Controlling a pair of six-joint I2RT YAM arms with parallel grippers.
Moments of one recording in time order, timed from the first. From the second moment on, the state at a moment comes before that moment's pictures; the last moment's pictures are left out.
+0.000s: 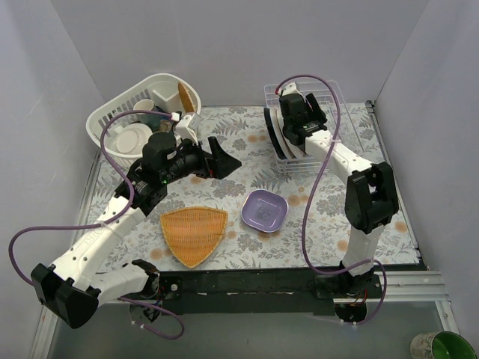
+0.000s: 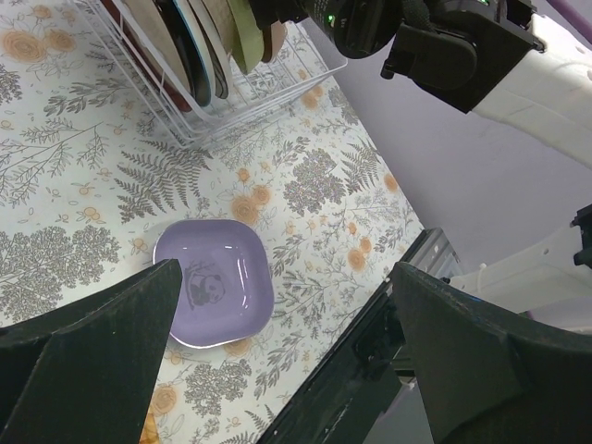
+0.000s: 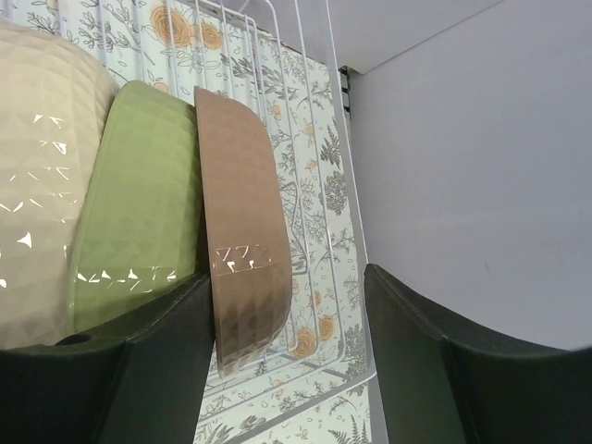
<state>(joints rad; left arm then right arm) -0.55 1.07 1.09 -0.26 0.34 -0.57 0.47 1.87 1.54 -0.22 0.81 -0.39</state>
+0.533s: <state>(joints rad) -0.55 1.07 1.07 -0.23 0.35 -0.59 0.47 1.76 1.57 -0.28 0.71 -0.31</state>
